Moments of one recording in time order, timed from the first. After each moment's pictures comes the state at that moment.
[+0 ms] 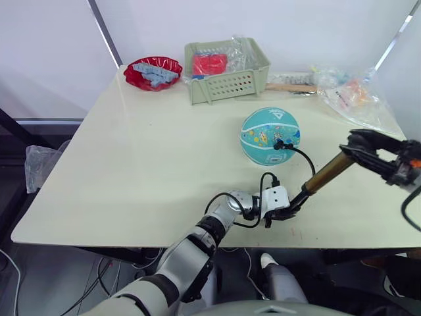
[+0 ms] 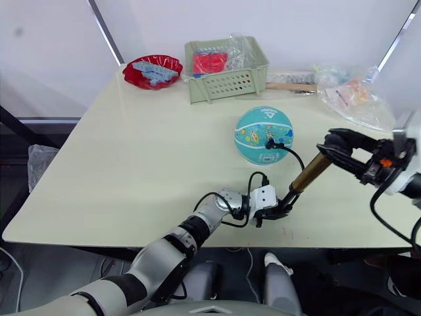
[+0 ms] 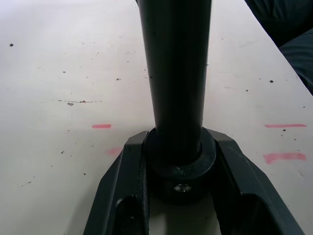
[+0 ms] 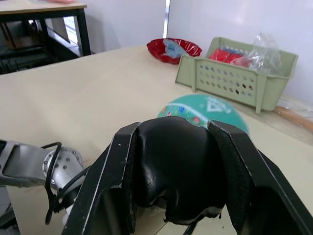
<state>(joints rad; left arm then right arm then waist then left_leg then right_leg) -0.68 -0.08 -0.43 1.08 0.22 -0.35 -0.87 0.04 -0.85 -0.48 -0.55 0.87 0.59 0.76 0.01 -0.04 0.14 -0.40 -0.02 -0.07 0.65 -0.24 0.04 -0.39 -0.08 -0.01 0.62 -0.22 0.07</state>
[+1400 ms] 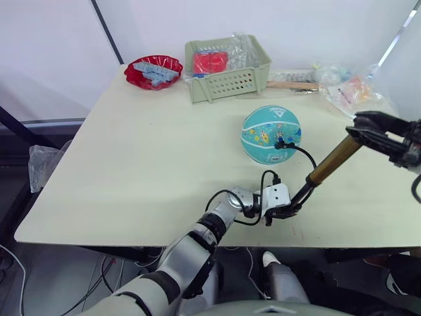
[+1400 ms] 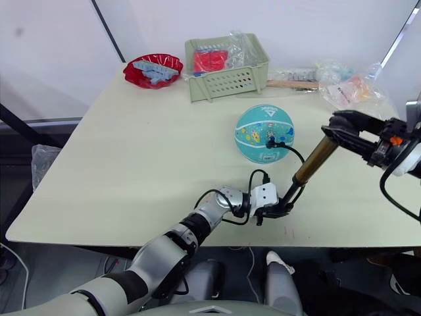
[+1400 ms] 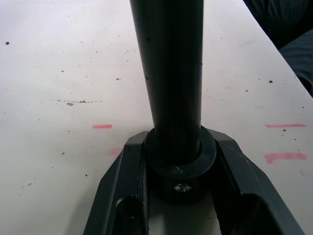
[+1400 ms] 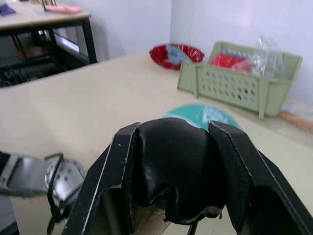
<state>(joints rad) -0.71 -0.09 -0.43 1.10 0.20 -0.35 -0.89 -0.19 -0.99 -0.56 -0.43 1.06 0.75 0.76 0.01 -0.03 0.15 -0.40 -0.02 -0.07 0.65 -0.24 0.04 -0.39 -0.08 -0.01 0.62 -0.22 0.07</state>
